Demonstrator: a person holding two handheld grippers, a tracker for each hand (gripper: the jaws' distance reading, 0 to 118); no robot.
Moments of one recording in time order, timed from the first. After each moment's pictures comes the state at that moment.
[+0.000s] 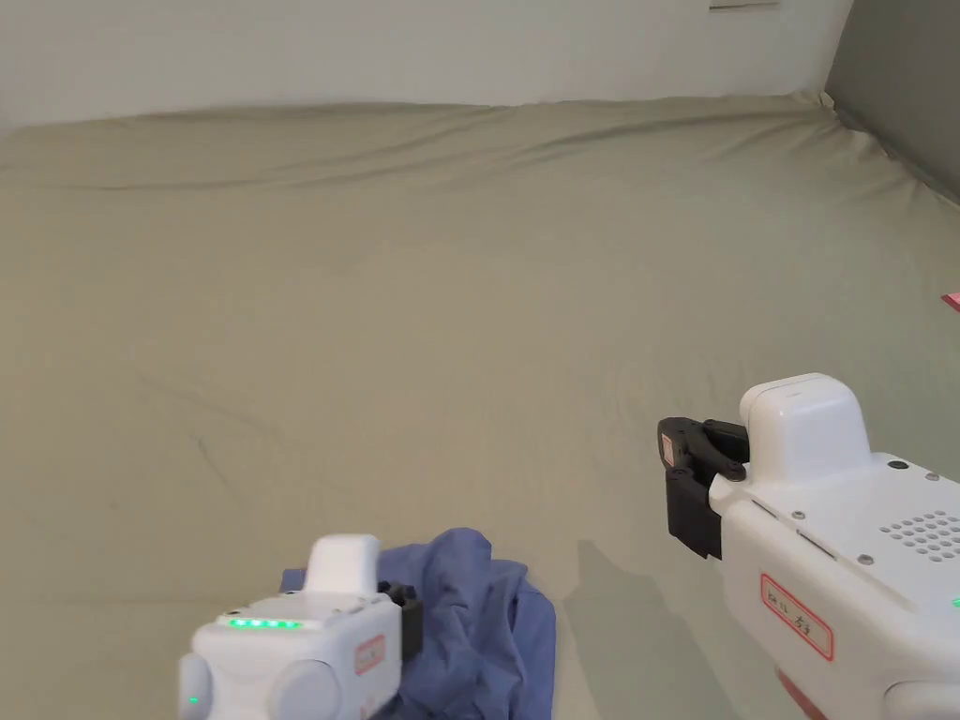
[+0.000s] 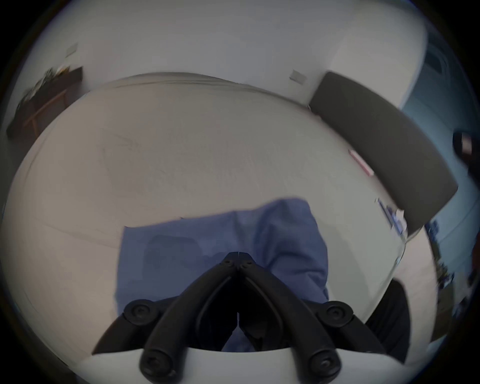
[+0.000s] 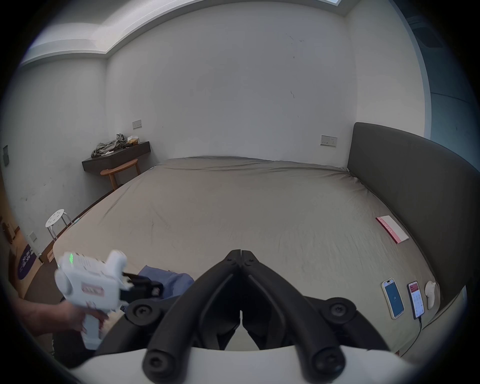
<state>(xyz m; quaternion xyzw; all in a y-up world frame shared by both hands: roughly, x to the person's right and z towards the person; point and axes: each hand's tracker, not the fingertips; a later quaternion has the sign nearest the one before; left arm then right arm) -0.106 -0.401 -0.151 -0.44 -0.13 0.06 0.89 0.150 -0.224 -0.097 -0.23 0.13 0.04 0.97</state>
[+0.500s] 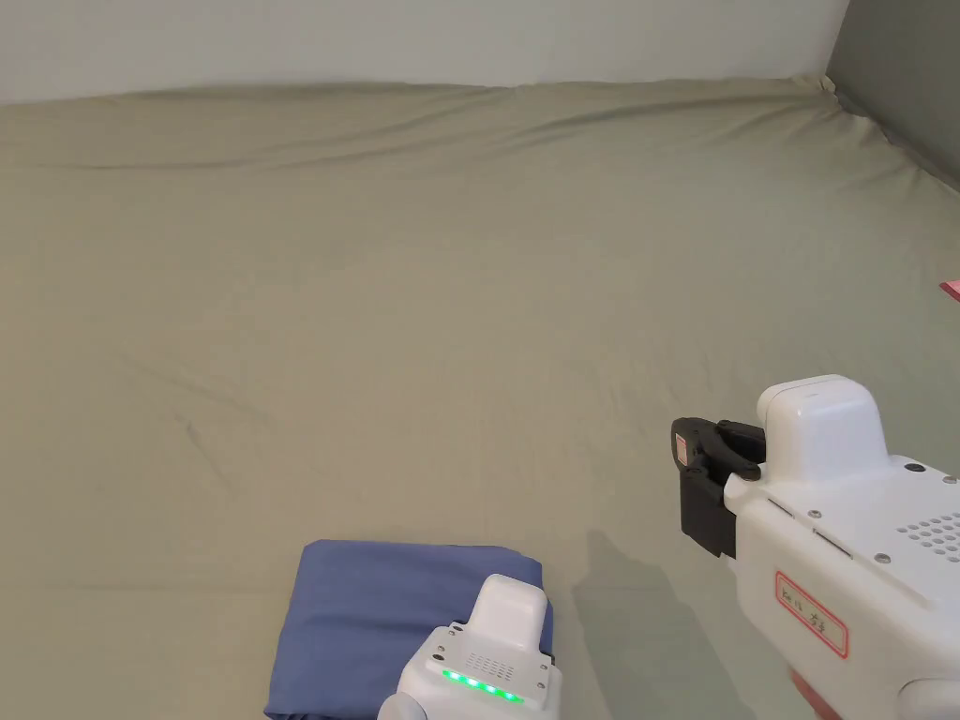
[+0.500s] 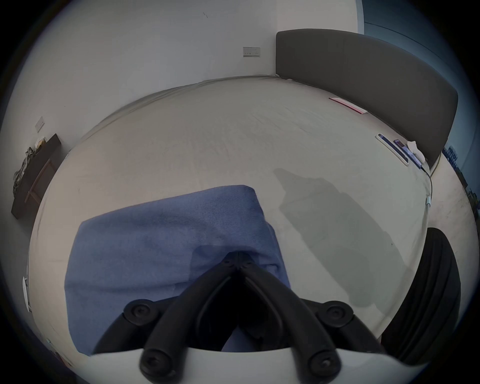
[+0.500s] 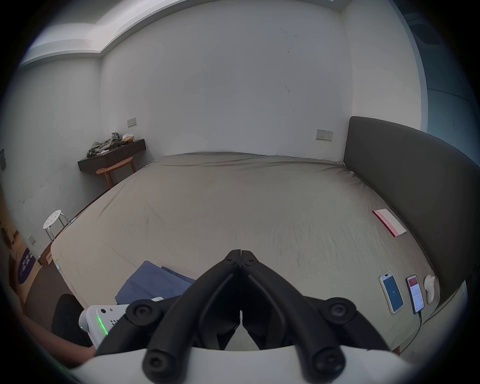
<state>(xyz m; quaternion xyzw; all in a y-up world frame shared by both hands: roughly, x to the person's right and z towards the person) 0.004 -0.427 -0.123 -0.42 -0.14 -0.08 0.89 0.163 -0.234 -0.101 -0.24 0.12 0.03 0.96</state>
